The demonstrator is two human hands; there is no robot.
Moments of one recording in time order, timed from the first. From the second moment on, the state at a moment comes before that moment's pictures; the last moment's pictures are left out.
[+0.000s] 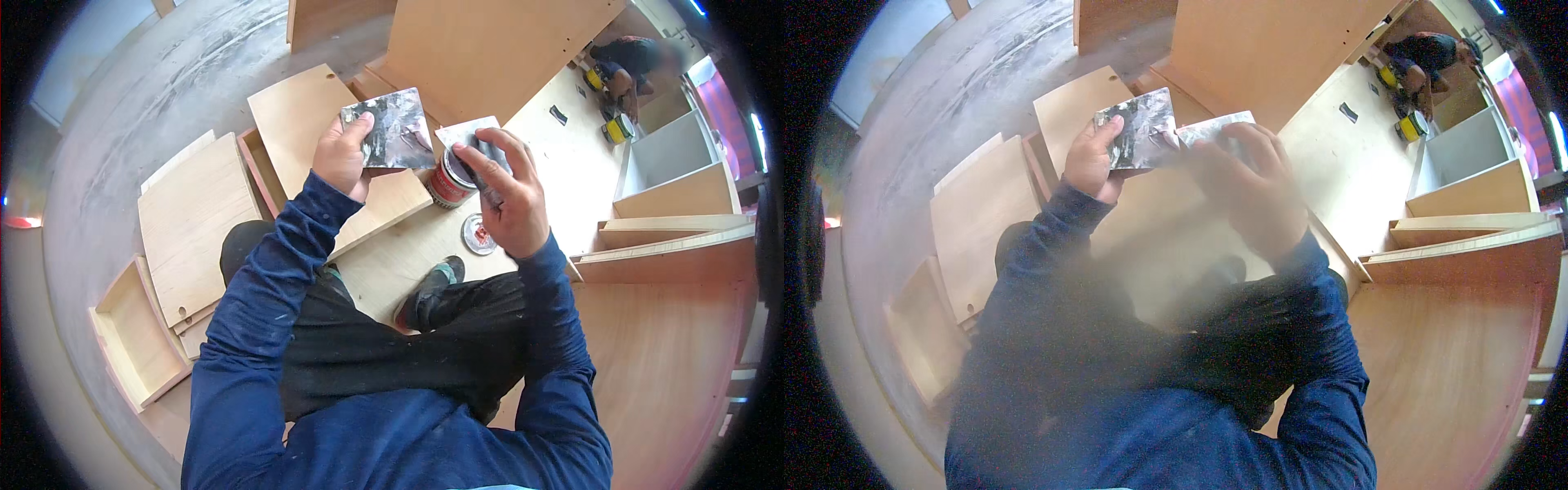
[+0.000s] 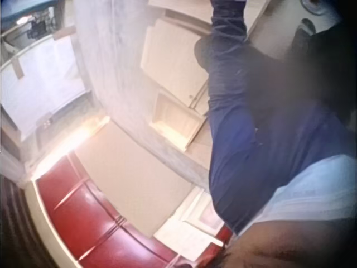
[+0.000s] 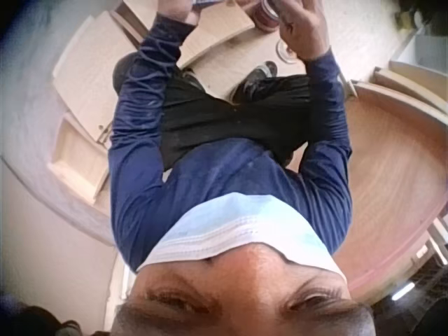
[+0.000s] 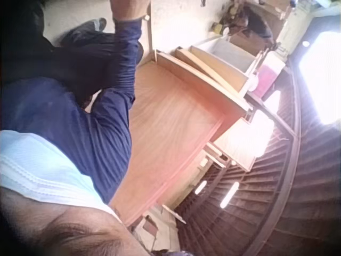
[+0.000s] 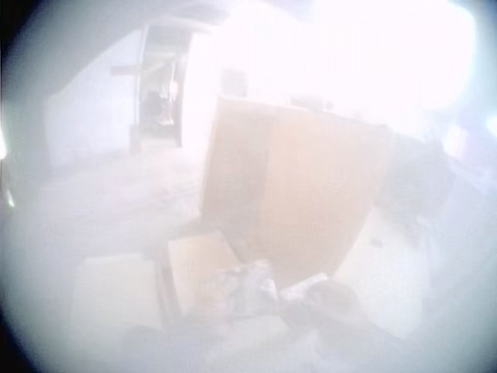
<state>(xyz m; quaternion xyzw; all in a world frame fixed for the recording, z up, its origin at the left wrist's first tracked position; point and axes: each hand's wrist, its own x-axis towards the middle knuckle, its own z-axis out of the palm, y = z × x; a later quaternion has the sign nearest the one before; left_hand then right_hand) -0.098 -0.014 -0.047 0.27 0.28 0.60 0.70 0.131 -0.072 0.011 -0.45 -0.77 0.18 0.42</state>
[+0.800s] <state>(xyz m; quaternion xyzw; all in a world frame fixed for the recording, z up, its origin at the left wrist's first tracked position) -0.103 -0.017 -0.047 0.37 0.34 0.66 0.56 0.092 -0.068 -0.013 -0.42 -0.82 -0.03 0.39</state>
